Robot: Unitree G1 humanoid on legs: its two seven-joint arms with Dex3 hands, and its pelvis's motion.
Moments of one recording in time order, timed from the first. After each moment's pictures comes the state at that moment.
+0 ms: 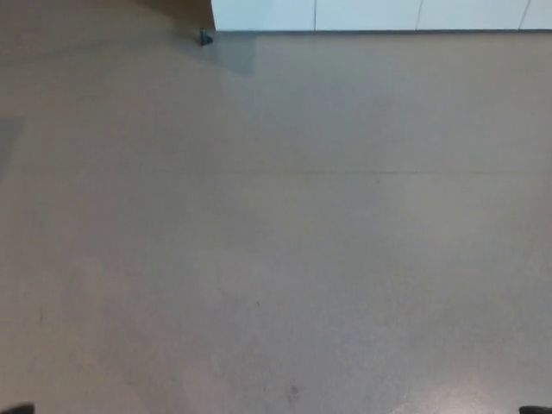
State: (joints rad) left_arm 0.14 0.35 0.29 0.77 -0.08 -0.07 -0.16; right_arm 0.06 -0.33 -0.08 0.95 -0.11 -0.25 -0.01
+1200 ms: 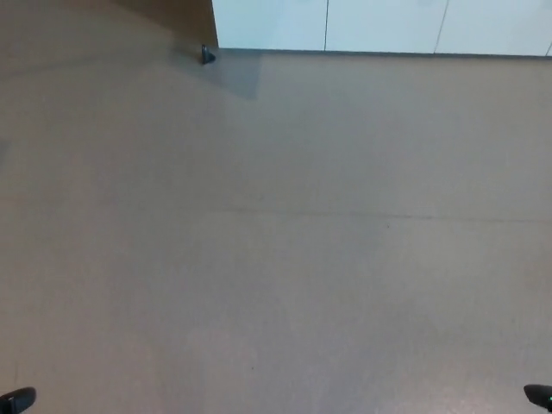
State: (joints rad) left_arm 0.14 0.36 0.29 0.75 -0.10 -0.10 -0.20; right_arm 0.02 -0.36 -0.03 1.02 -0.14 -0.39 -0.06
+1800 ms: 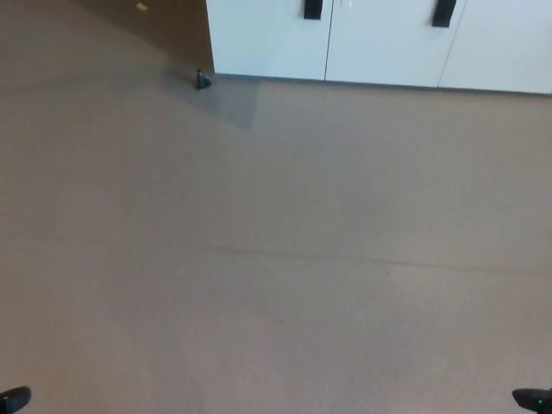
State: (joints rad) left_arm 0.15 0.37 0.28 0.75 -0.10 -0.10 -0.19; right_arm 0.01 -0.36 0.01 1.03 -0.16 -0.39 -0.08
